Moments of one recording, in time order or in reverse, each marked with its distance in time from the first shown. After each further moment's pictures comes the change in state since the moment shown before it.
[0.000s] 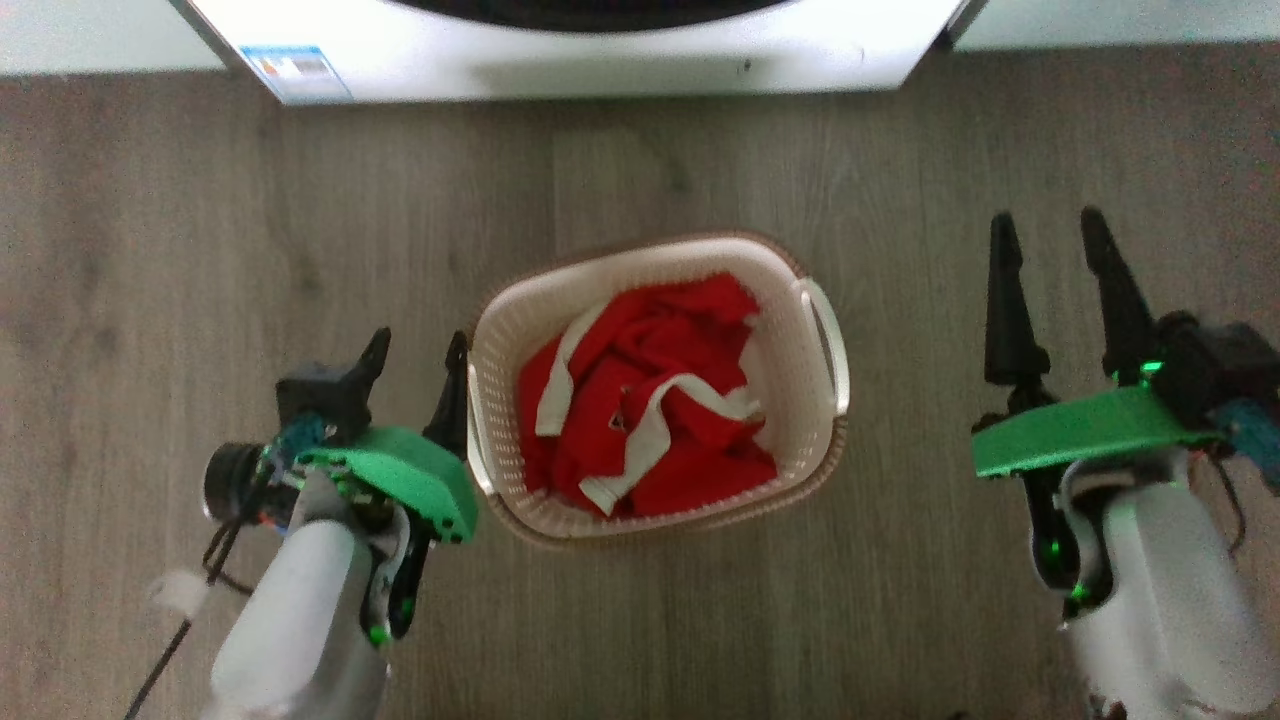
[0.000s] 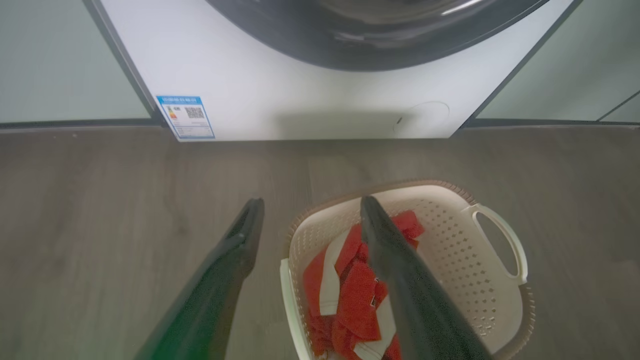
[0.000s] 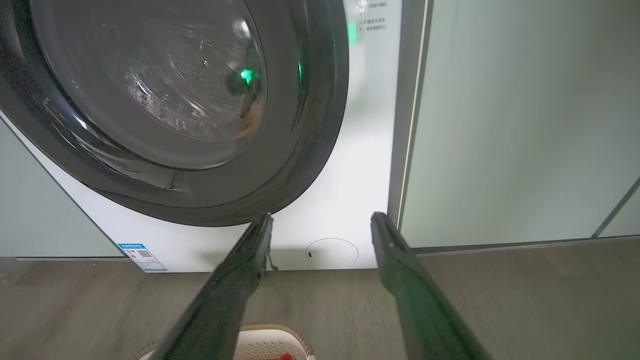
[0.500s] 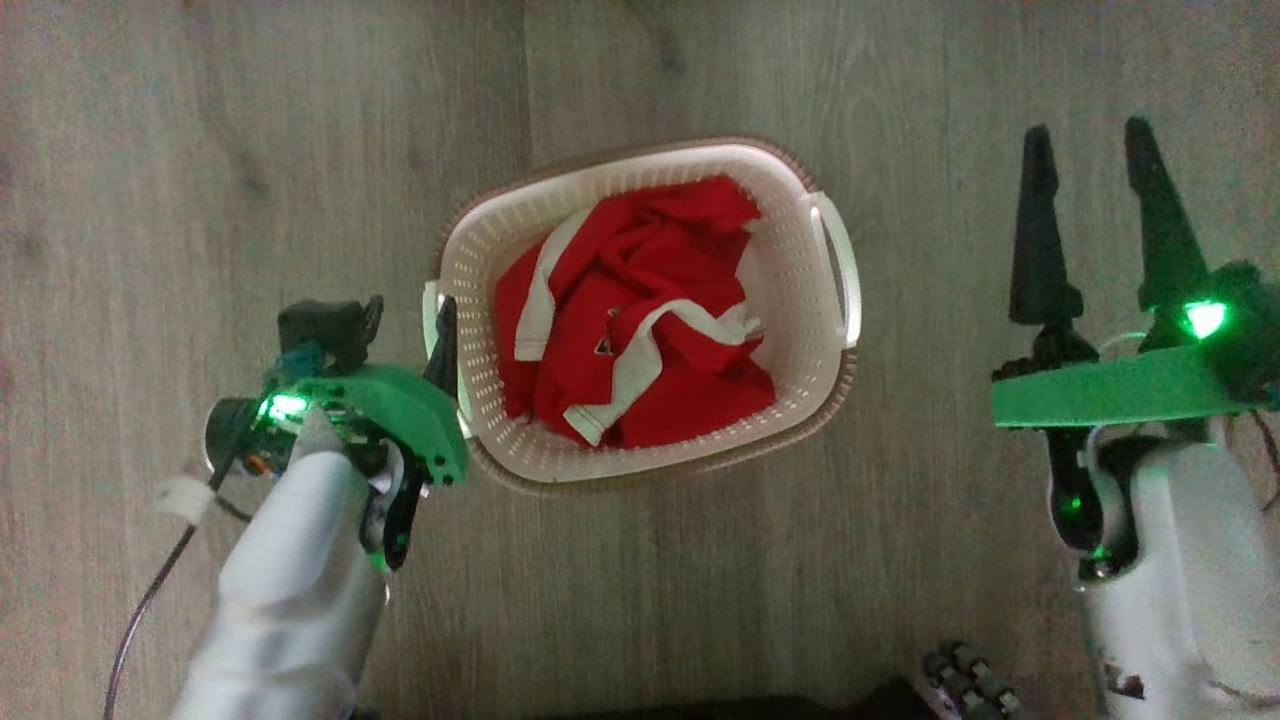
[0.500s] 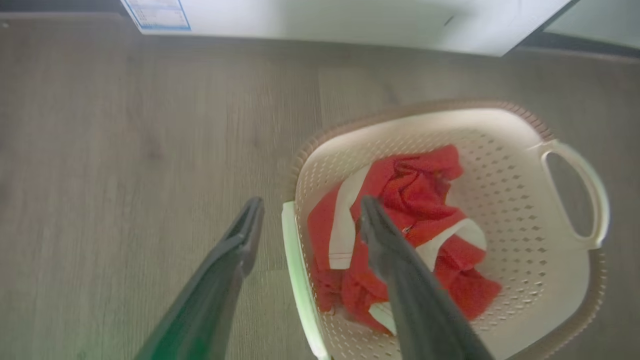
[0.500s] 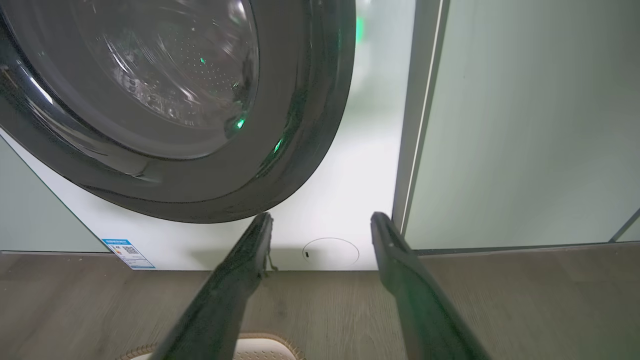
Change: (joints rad) left arm -0.228 -0.040 -0.007 0.372 -0.044 -0.049 -0.051; right arm -0.052 0.000 -0.003 -0.126 -0.017 0.000 -0.001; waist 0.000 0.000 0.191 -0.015
